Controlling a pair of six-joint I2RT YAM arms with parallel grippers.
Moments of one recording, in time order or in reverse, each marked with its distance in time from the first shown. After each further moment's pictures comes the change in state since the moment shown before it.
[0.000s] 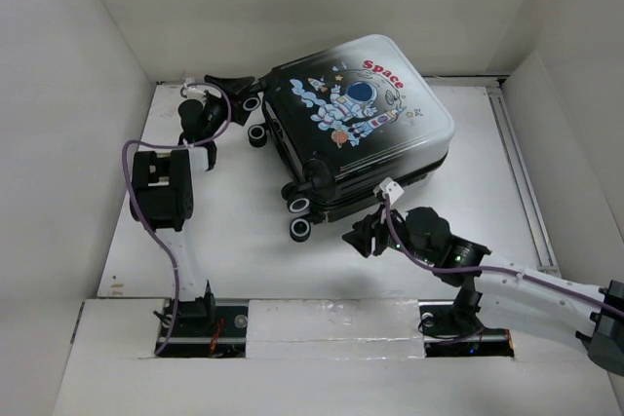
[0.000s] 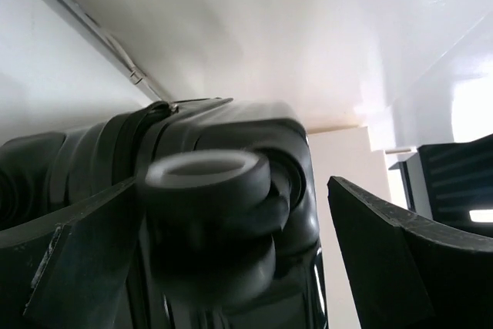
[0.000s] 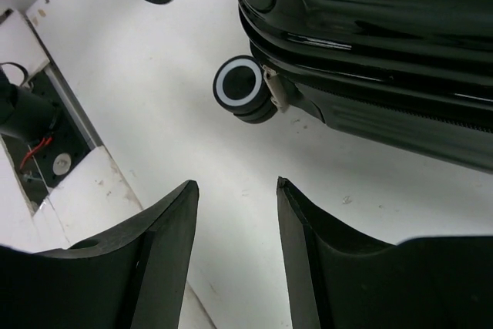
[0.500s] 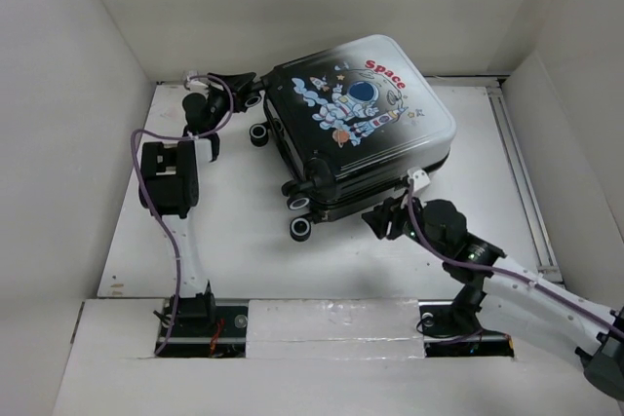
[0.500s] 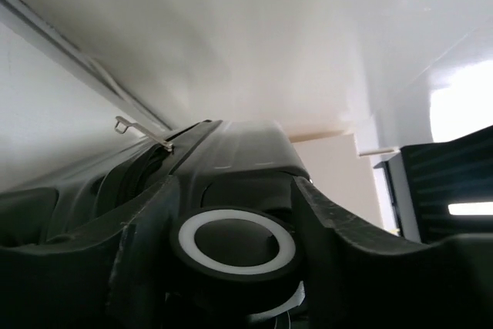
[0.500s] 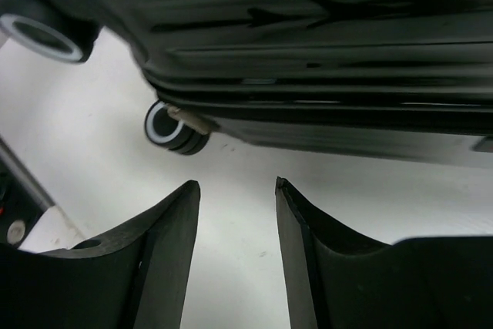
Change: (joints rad) left arm -0.011 0.162 0.195 0.033 0.012 -0.065; right arm -0.132 -0.090 0.000 -0.068 0.091 0.024
